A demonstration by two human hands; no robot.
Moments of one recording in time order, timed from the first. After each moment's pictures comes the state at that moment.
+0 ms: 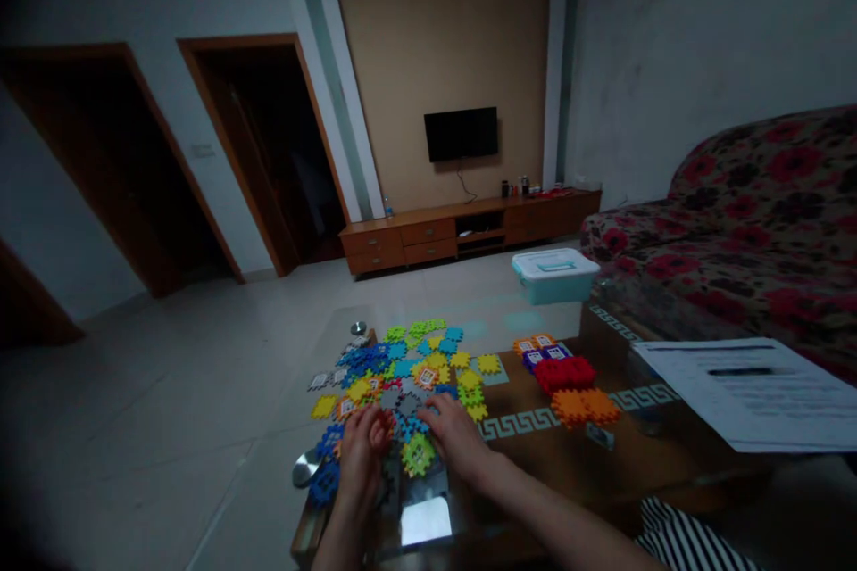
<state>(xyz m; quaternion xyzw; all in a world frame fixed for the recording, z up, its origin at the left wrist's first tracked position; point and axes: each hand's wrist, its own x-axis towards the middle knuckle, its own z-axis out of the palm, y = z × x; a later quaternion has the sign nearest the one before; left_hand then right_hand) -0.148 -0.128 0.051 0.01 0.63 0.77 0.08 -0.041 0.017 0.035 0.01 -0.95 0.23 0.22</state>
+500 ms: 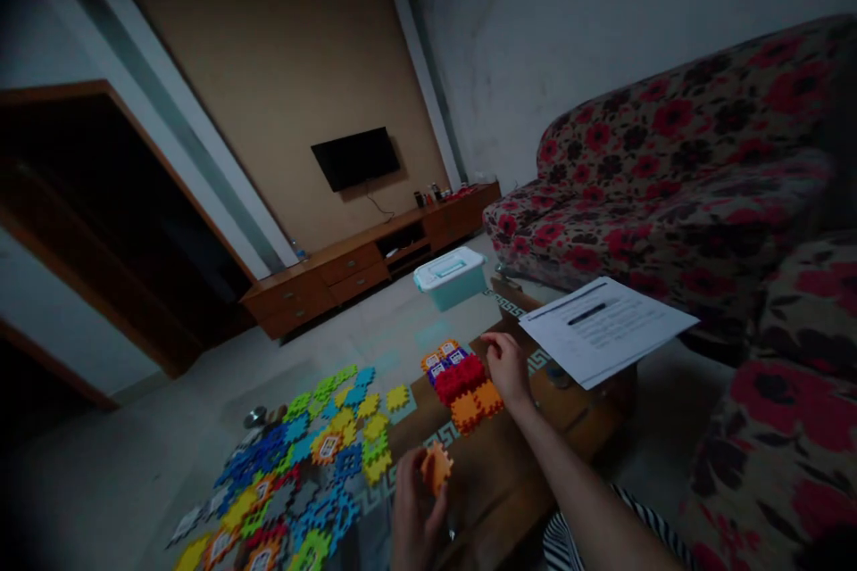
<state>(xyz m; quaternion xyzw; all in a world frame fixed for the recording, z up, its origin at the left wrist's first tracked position) -0.016 0.012 -0.026 0.49 0.76 0.42 0.09 0.115 0.250 0.055 -0.37 -0.65 0.35 0.56</state>
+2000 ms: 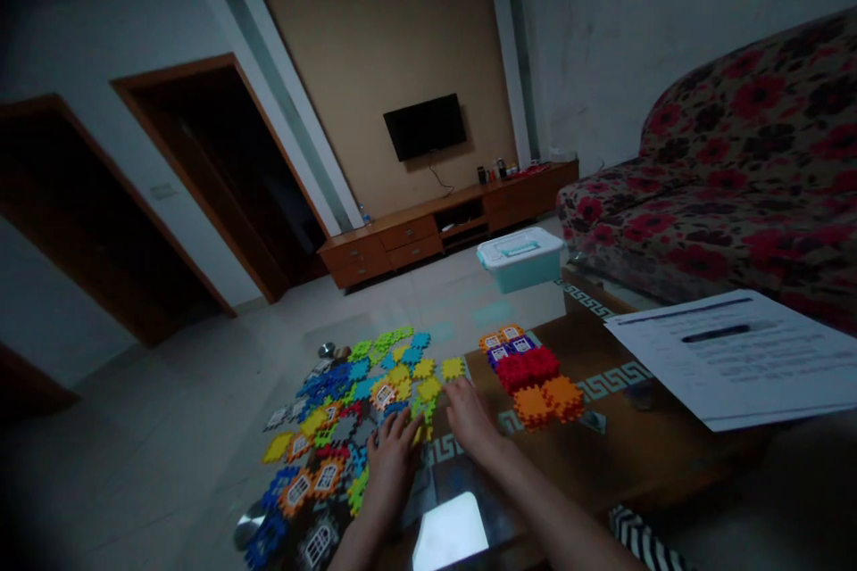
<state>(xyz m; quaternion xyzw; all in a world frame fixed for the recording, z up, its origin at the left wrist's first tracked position) -0.103 -0.035 0.014 0.41 0.91 0.03 -0.05 -0.005 0.121 0.028 -0.22 -0.91 0.31 0.17</state>
